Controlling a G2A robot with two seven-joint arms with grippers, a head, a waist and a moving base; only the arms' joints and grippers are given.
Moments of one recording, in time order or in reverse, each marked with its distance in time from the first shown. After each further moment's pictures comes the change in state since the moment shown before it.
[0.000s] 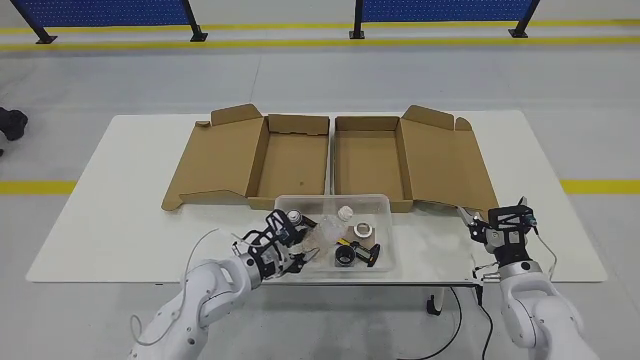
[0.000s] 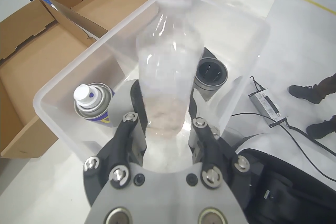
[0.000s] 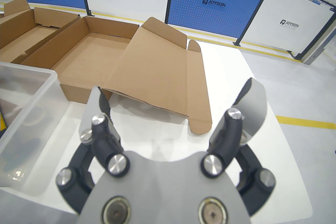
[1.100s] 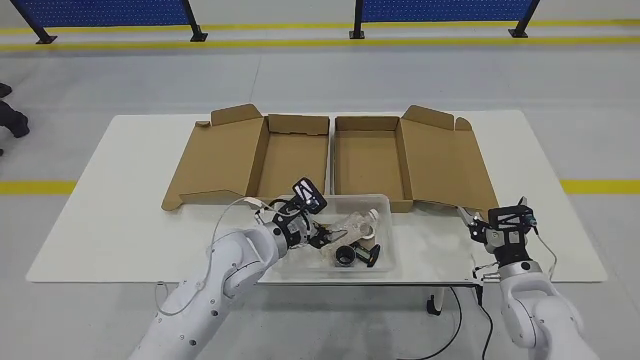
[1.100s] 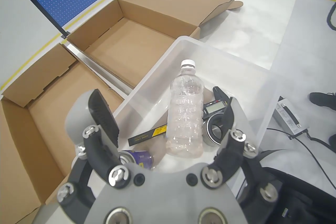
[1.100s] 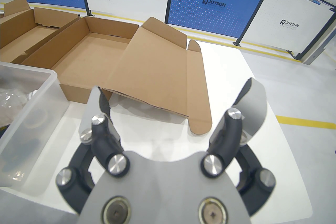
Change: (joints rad) left arm -0.218 -0.043 0.152 -0.001 -0.015 0.147 -0.117; right arm 0.000 0.000 0.000 0.000 0.000 0.000 0.000
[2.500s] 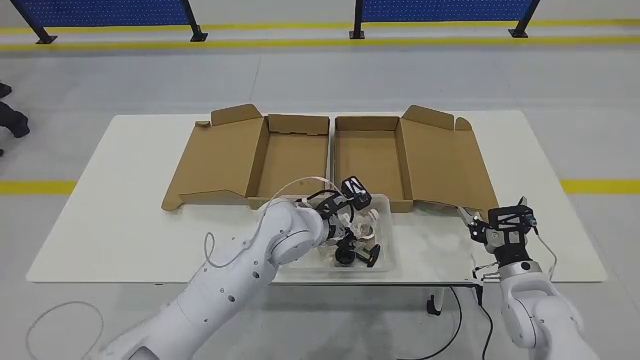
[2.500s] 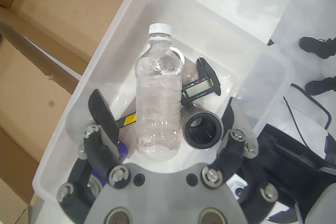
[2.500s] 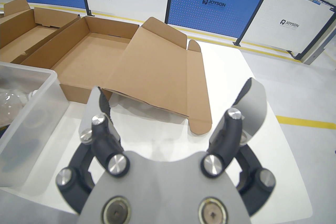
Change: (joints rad) left arm -0.331 -0.109 0.291 0.169 -0.220 0.146 -0.561; right arm 0.000 0.000 0.000 0.000 0.000 0.000 0.000
